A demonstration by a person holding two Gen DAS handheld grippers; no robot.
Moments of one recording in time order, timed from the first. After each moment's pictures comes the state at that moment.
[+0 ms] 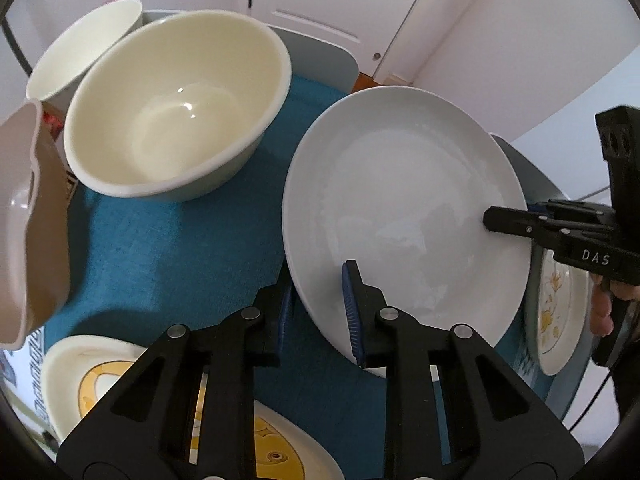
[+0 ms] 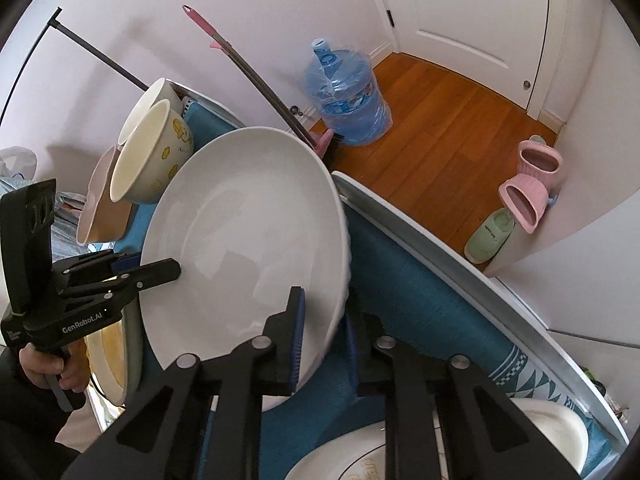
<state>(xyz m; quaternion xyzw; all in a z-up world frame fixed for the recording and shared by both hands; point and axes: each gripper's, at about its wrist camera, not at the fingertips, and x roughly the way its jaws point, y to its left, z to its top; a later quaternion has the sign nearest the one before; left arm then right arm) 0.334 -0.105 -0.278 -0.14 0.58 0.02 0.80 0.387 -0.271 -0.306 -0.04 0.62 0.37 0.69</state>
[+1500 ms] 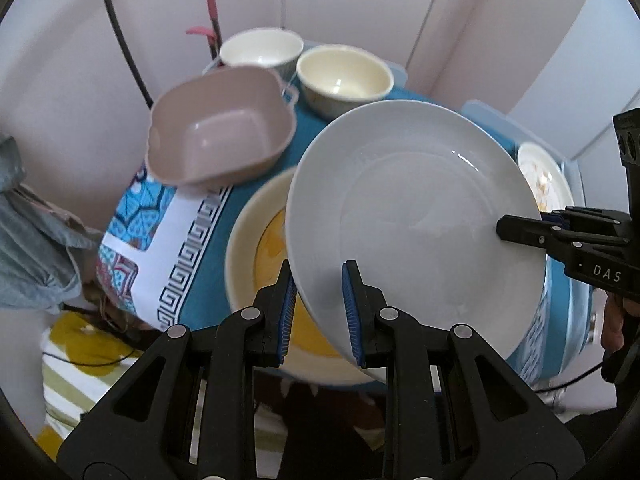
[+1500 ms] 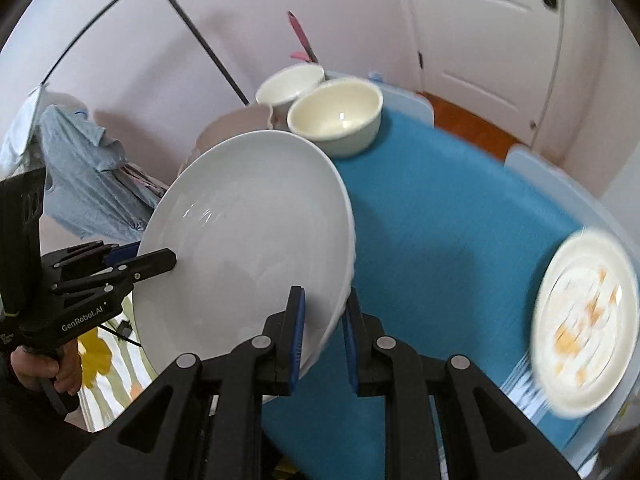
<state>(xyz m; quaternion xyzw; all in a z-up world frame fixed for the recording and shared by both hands) 0.131 -0.029 -0.184 -0.09 0.54 0.04 0.83 0.180 -0.198 -0.212 -0.03 0.57 0.36 0.74</state>
